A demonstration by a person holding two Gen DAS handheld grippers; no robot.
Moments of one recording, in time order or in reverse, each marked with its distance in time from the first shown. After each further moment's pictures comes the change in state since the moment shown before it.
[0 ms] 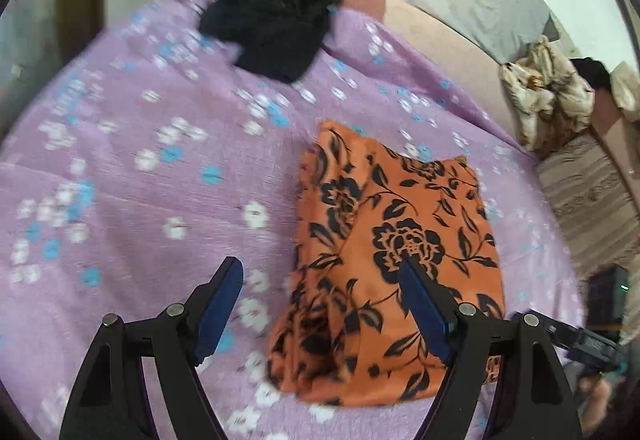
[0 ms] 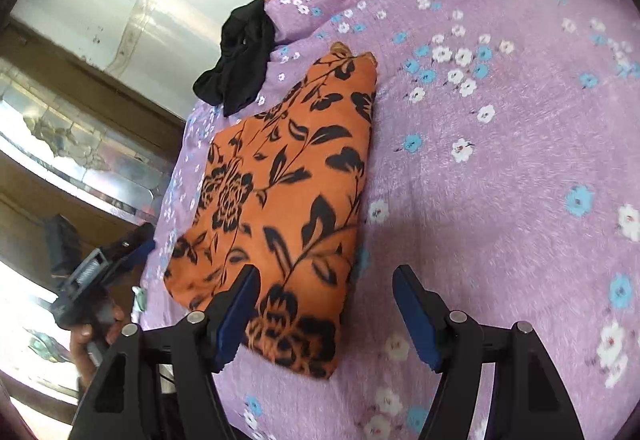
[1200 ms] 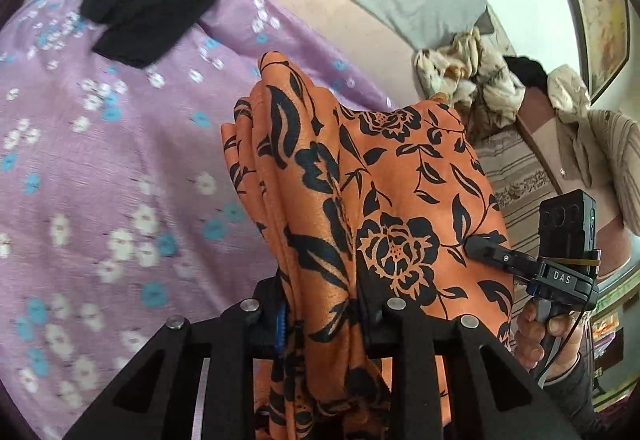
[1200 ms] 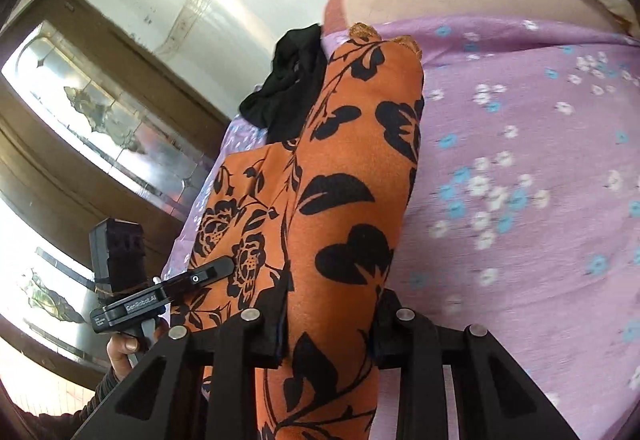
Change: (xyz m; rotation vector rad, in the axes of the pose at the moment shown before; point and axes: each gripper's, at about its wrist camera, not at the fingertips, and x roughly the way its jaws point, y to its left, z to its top) left arm 0.047 -0.116 0.015 -0.005 0.051 -0.311; right arm -0.046 -0.002 0.107 -0.221 -0.010 0.075
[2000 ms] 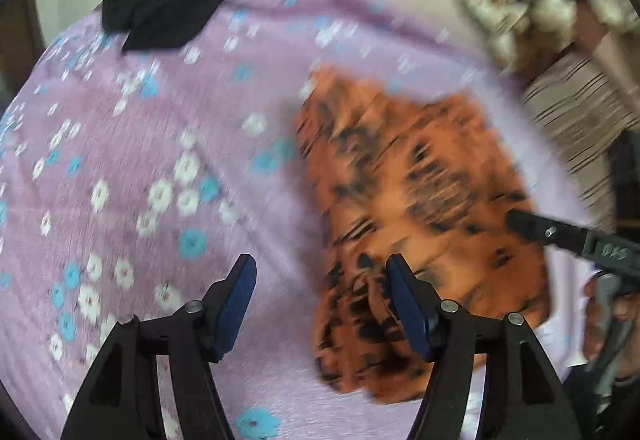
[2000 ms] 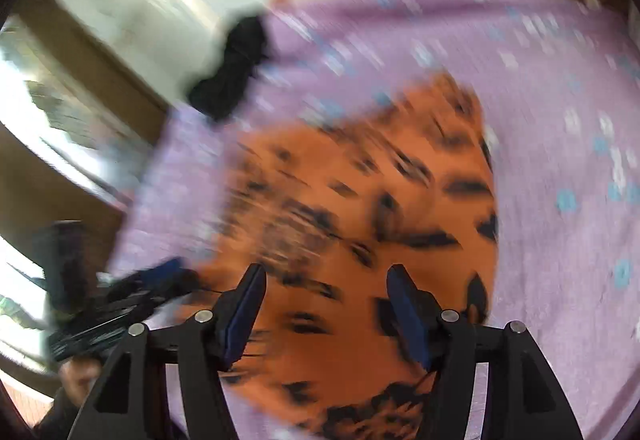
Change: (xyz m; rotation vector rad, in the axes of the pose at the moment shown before) left arm 0.044 -0.006 -0.046 0.145 0.108 0.397; right arm 0.048 -0.004 -0.047 0.033 0.058 -0.264
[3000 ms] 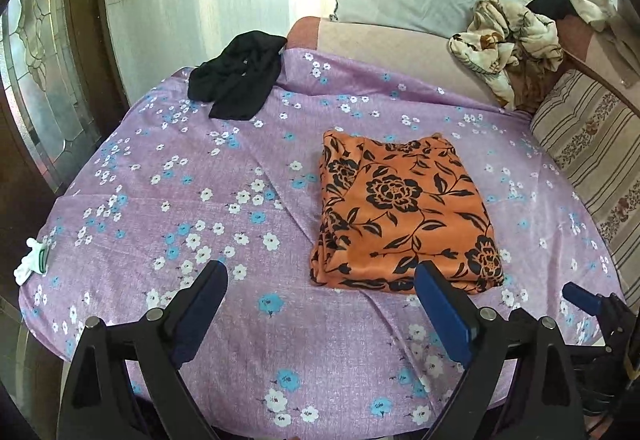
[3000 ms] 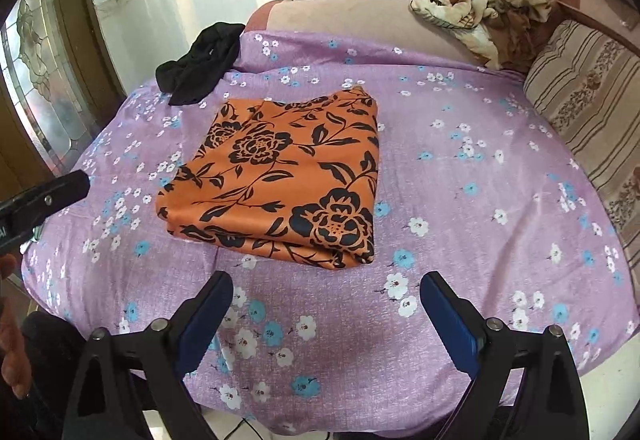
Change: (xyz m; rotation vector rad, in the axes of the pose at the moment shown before) left arm -0.155 -0.076 -0.087 -0.004 -0.295 0.230; right arm -0.132 0.048 -0.153 -0.148 -0.226 -0.335
